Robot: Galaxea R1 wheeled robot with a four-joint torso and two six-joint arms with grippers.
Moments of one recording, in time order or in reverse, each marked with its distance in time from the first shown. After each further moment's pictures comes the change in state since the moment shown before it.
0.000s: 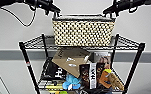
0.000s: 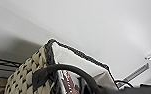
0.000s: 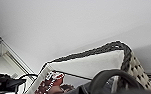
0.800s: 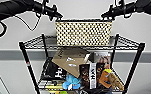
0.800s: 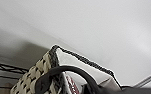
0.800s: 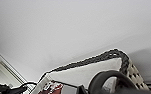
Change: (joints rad) left arm 0.090 0.121 -0.213 -0.010 -0.018 0.087; right arm -0.088 0.066 -0.151 0.009 0.066 -0.076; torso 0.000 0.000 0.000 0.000
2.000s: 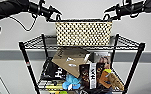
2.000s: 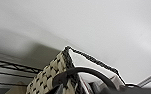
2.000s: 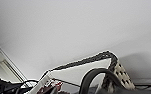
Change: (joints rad) left arm -0.001 -0.079 0.050 -0.005 0.027 0.034; right arm 0.023 -0.139 0.168 -0.004 0.034 -0.017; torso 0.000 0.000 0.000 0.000
